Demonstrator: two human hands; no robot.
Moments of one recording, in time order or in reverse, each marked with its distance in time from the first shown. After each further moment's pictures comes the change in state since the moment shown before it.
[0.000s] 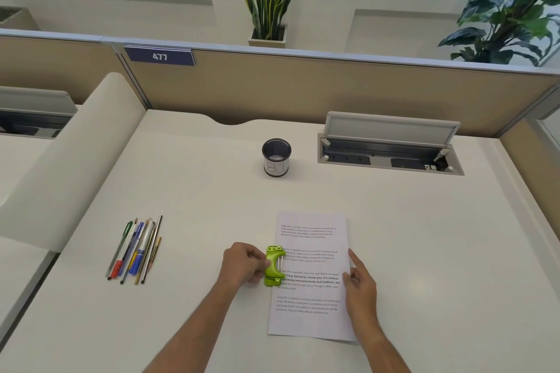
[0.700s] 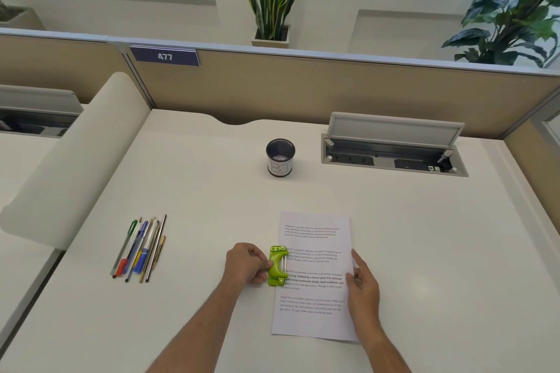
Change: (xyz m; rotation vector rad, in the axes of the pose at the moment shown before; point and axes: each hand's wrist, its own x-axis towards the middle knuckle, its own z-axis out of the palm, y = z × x) left_hand 0.002 -0.001 0.002 -0.051 0.028 -0.096; right_hand -0.001 0.003 0.002 -0.035 0.029 -0.036
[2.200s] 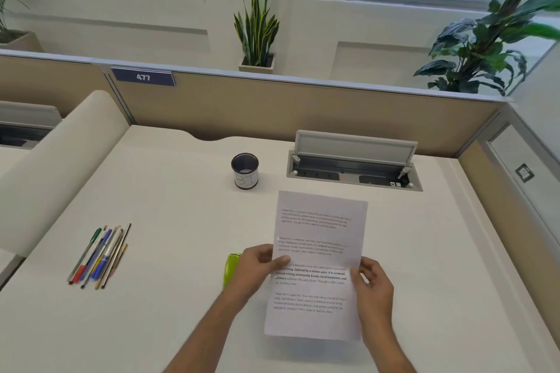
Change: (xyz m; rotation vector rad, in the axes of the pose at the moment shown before) left_hand -0.080 0.051 0.104 -0.263 -0.307 0.405; right_hand 0.005 -0.074 -0.126 0.207 0.030 -0.111
